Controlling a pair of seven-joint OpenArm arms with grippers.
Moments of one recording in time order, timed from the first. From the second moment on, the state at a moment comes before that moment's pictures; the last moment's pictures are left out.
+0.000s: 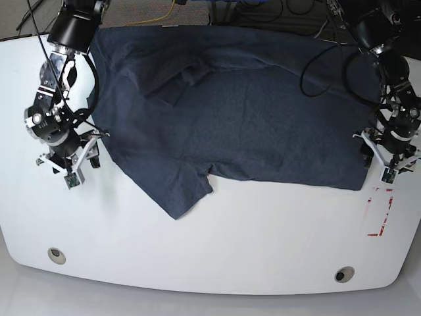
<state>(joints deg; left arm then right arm) -3.8 -14.3 -29.4 95.3 6.8 -39.5 39.5 4.8 16.6 22.1 93.8 8.3 38.0 -52.3</state>
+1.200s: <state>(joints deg) -14.4 -16.0 -24.9 71.5 6.9 -36.6 31.3 21.9 16.0 18.1 53.6 8.7 38.0 -43.9</state>
